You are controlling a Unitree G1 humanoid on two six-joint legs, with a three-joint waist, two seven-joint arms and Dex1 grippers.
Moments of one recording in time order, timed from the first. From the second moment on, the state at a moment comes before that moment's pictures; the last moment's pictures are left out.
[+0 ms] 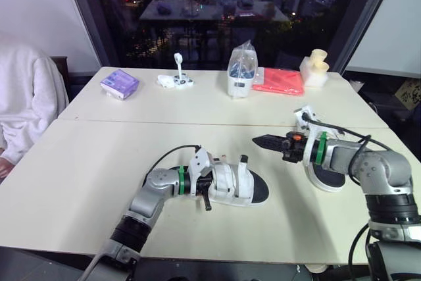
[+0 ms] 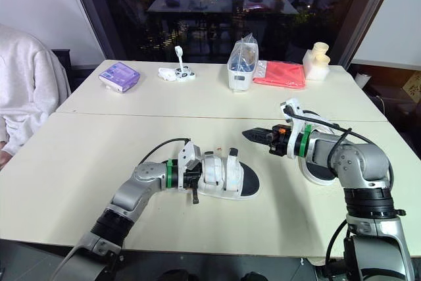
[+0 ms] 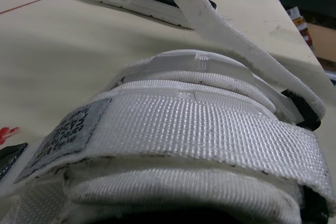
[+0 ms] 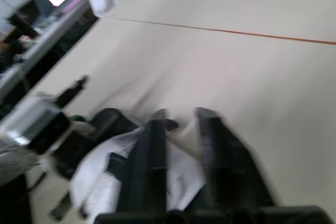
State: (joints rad) left arm -0.51 0.23 -0.26 0.24 -0.21 0.23 -1.04; right arm -0.60 -0.67 -0.16 -0.02 0.84 1.09 0.71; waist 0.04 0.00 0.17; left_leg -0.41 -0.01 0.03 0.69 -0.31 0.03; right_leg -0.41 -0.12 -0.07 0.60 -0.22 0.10
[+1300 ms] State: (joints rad) left arm -0.48 0.24 -0.27 0.20 -0.20 0.23 -1.04; right arm -0.58 -0.58 -0.15 -0.11 0.96 1.25 0.82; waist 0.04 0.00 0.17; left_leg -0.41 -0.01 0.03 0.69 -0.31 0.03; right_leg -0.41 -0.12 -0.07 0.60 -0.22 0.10
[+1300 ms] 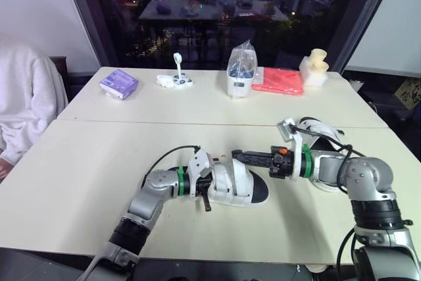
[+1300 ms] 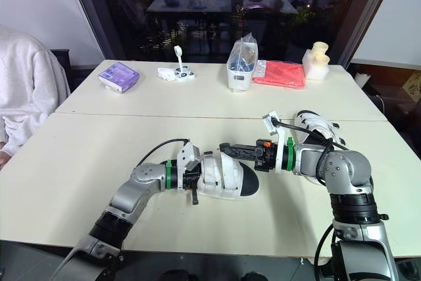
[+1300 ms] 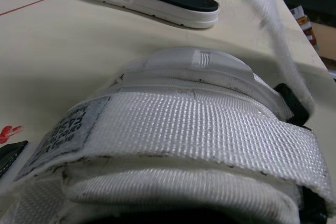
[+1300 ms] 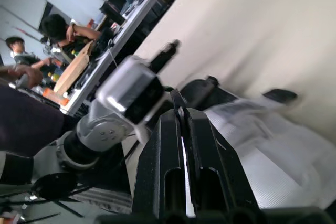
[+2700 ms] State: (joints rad) left arm -0.50 0.26 -0.31 0.20 -0.16 0.19 -1.11; right arm -0.74 -0.61 -0.02 0.12 0.77 1.09 0.91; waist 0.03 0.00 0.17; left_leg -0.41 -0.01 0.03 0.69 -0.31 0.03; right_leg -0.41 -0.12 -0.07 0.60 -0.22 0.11
